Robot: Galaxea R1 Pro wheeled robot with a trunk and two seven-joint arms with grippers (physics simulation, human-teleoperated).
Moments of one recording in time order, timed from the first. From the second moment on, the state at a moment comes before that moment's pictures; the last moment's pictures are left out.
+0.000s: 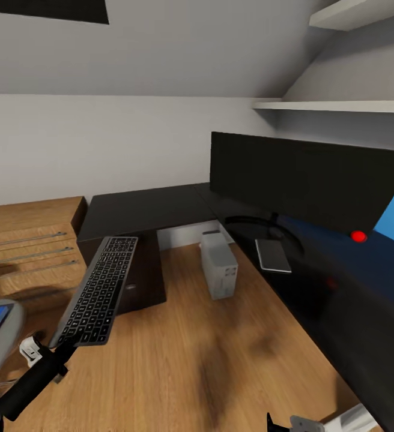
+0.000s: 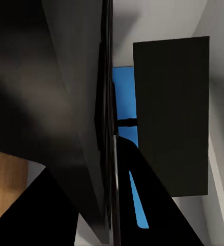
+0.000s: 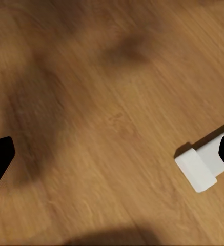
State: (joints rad) left arm -0.19 0.37 0.14 -0.86 1.35 0.62 -0.88; right arm -0.40 0.00 -0.17 0.02 -0.01 -0.59 -0.06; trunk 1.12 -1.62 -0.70
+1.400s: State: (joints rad) left arm -0.19 0.43 0.11 -0.90 1.22 0.63 -0.88; right arm -0.40 0.00 -0.17 0.02 -0.01 -0.59 -0.06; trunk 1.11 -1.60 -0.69
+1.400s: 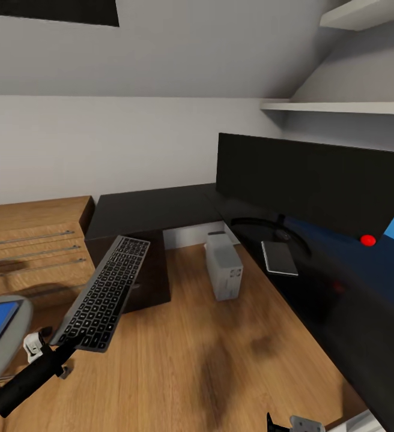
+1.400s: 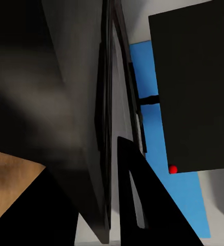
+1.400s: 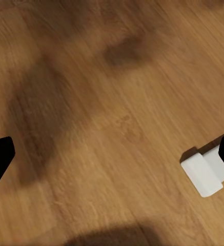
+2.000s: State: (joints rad) left arm -0.19 0.44 0.11 -0.81 1.22 0.63 -0.88; right arm -0.40 0.00 -0.17 0.02 -0.01 -0.59 -0.06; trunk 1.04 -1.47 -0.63
